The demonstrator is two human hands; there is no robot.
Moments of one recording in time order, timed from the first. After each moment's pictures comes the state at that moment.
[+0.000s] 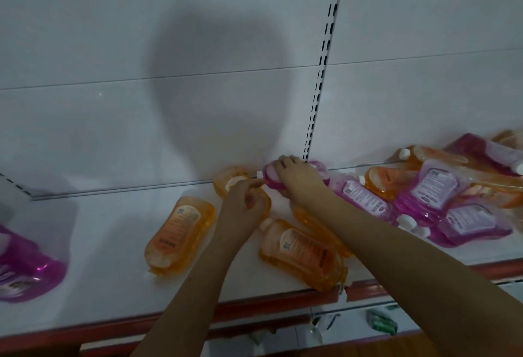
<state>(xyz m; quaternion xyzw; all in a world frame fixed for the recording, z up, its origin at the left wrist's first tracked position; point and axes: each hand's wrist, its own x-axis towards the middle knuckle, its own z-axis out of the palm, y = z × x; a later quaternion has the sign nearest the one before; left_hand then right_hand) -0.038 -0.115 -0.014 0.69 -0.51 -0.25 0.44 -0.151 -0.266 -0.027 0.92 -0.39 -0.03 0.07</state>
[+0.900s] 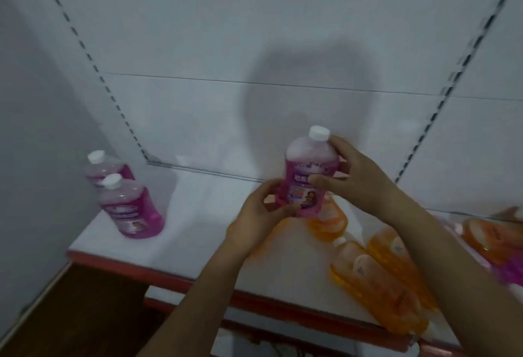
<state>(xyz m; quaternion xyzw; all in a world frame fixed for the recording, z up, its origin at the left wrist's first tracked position) 0.034 -0.044 0.015 0.65 -0.37 -0.32 0.58 -0.115 -0.177 0.101 0.83 -0.24 0.23 -0.46</state>
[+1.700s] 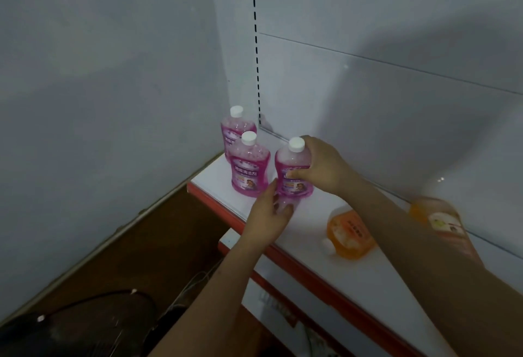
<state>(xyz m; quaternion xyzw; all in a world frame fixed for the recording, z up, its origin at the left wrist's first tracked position) 0.126 0.093 -0.033 0.78 -0.24 -0.17 0.55 0.123 -0.078 0.037 0.93 -0.08 0.10 -0.34</state>
